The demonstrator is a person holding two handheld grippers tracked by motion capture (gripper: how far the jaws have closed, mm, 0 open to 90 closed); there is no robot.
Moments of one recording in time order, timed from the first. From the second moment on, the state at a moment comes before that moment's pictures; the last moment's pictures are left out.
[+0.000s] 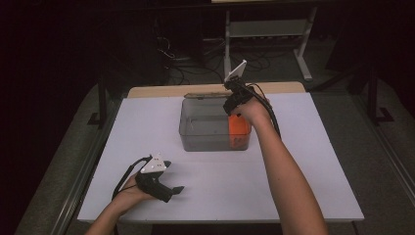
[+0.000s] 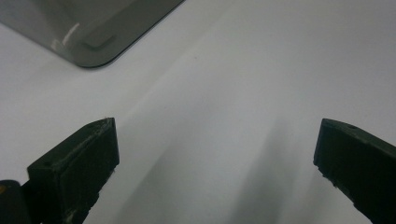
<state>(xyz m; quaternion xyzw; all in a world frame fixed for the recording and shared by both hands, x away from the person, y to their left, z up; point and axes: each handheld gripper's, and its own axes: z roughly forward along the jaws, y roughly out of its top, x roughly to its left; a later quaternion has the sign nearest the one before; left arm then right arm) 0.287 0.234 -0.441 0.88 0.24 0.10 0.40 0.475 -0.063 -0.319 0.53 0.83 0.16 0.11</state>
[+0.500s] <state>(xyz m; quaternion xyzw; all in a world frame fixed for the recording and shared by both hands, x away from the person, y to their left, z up) 0.286 0.236 -0.439 0.87 0.25 0.11 0.40 0.461 -0.082 -0.321 0.47 0.84 0.24 0.13</state>
